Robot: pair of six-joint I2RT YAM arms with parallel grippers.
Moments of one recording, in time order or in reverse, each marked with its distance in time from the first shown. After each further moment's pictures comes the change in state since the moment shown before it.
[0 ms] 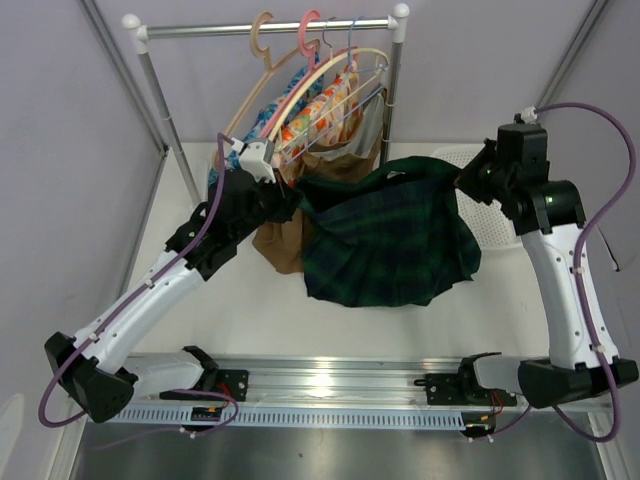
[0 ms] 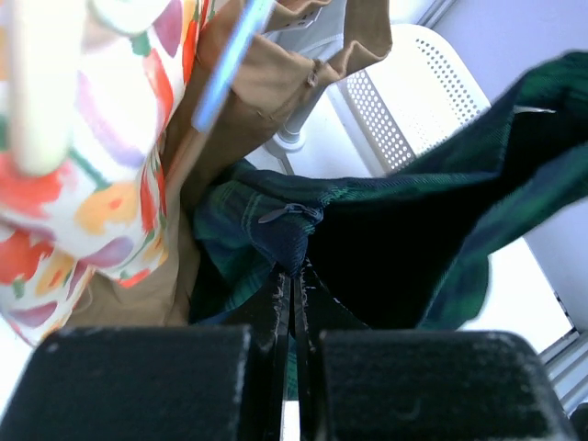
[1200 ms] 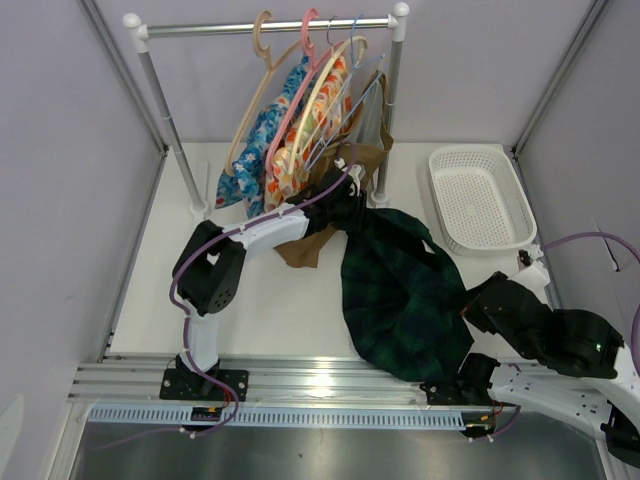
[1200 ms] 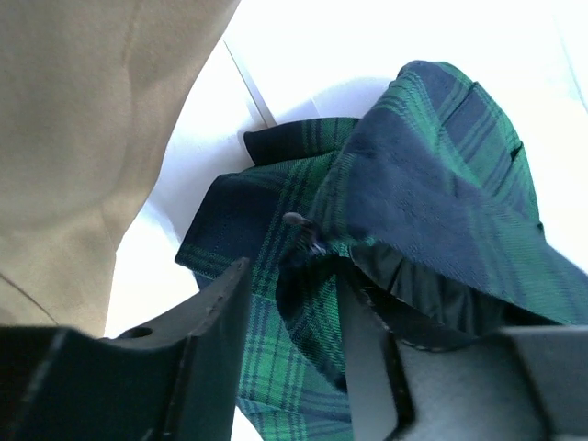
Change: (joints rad) left arm -0.068 0.822 0.312 0.100 0.188 -0.006; right arm 0.796 -0.695 -0.611 -0.360 0.465 0.666
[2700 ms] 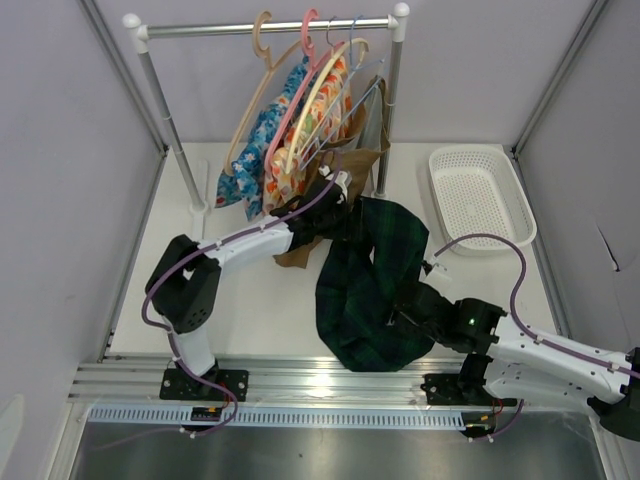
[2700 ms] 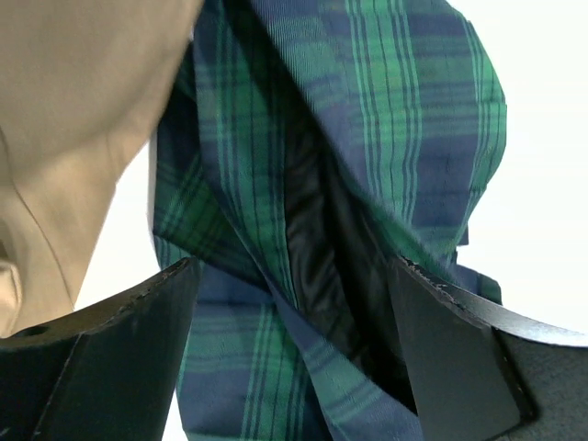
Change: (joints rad) left arm -0.027 -0.206 -0.218 0.021 -0.087 -0.053; right arm 0.065 0.294 -0.382 0.541 -0.206 -0.082
